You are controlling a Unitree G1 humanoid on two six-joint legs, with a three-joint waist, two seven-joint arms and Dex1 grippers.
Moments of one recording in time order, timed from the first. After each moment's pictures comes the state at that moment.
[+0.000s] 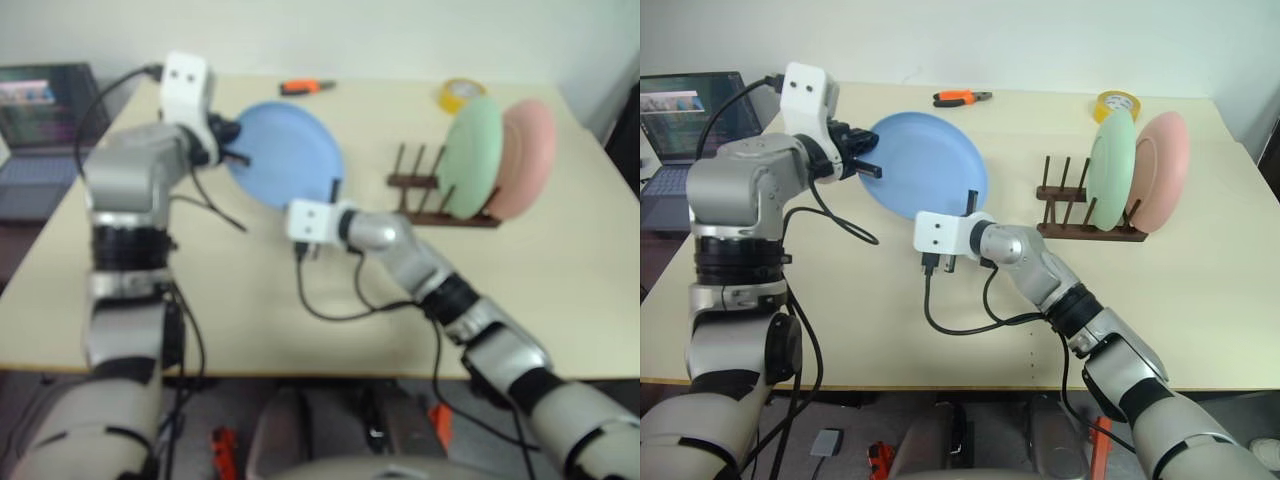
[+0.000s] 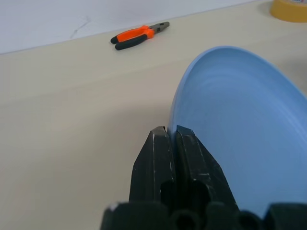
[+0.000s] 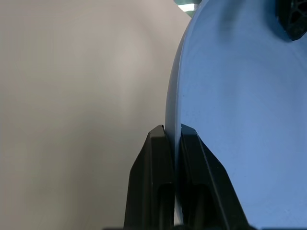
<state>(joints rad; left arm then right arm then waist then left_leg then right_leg) -1.01 0.53 0.08 0.25 -0.13 0.95 -0.47 -0.87 -0.14 0.56 0.39 -0.34 0.01 0.51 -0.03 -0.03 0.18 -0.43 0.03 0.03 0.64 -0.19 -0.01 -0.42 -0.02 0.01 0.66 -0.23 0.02</state>
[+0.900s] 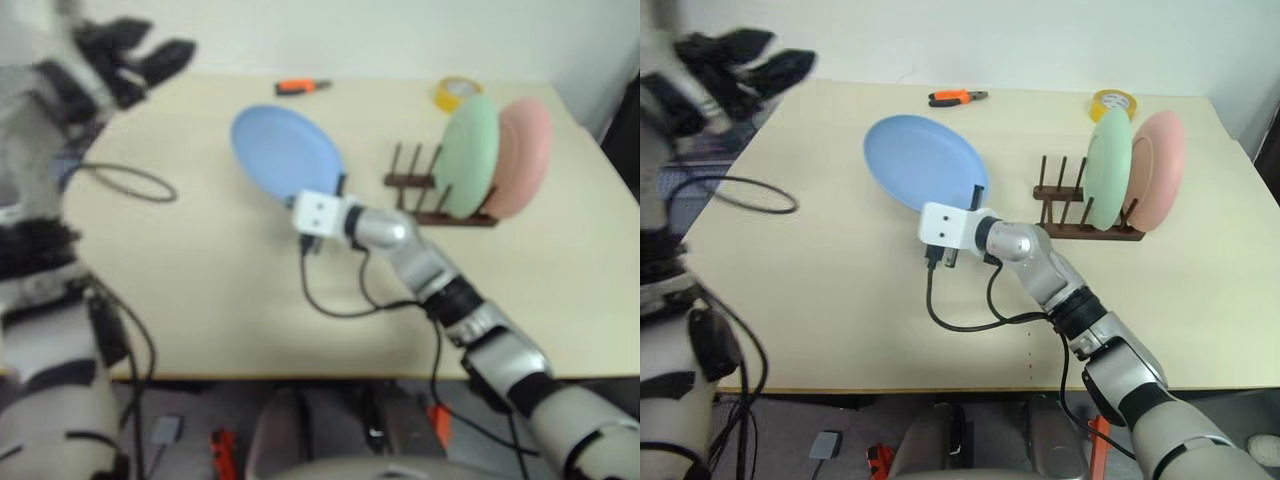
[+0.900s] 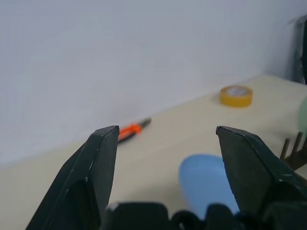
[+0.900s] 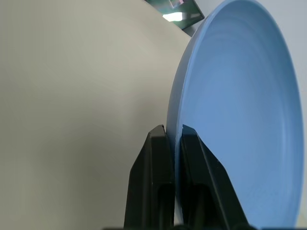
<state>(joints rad) -0.86 0.85 0.37 0.12 -0.41 0.62 -0.91 -0.84 -0.13 0.43 0.35 -0.24 -0.02 0.55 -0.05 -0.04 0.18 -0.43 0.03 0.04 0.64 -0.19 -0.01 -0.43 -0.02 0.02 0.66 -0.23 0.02</state>
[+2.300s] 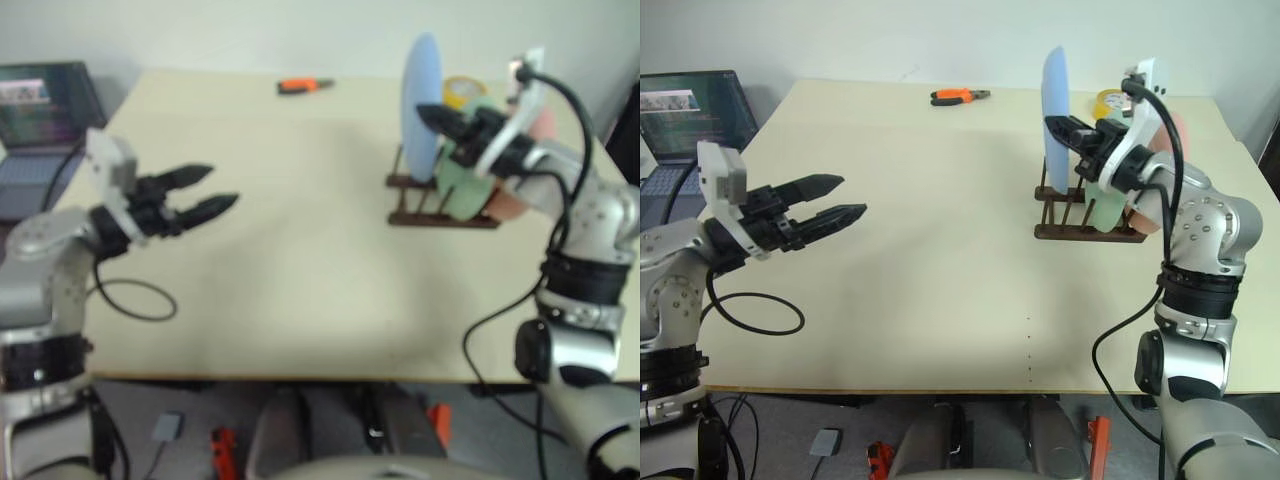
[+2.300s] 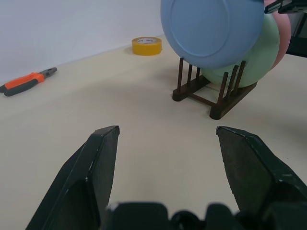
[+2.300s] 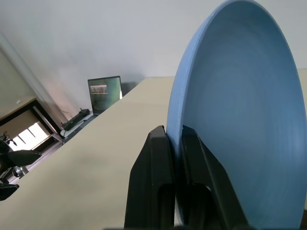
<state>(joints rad) -0.42 0.78 0.31 -0.04 -0.56 0.52 -1.01 -0.85 -0.39 -0.30 -0.05 0.75 1.01 0.37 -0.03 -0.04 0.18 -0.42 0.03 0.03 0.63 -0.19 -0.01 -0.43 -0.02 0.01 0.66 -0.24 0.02</state>
